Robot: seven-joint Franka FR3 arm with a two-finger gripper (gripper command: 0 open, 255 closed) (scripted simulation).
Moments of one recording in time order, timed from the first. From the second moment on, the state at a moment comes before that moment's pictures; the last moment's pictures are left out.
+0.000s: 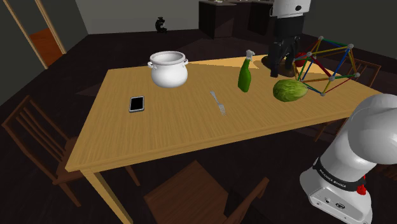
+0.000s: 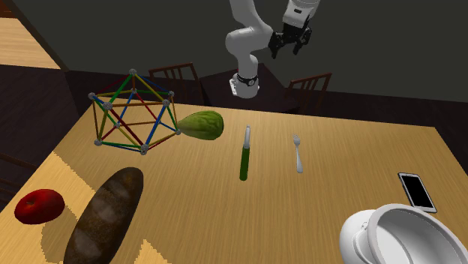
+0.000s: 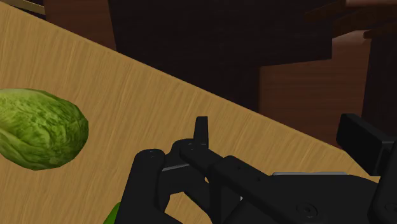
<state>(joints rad) 0.00 -0.74 0.03 -2.39 0.03 1.47 0.09</state>
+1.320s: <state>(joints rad) -0.18 -0.47 -0.09 -2.59 -0.13 2.33 0.15</state>
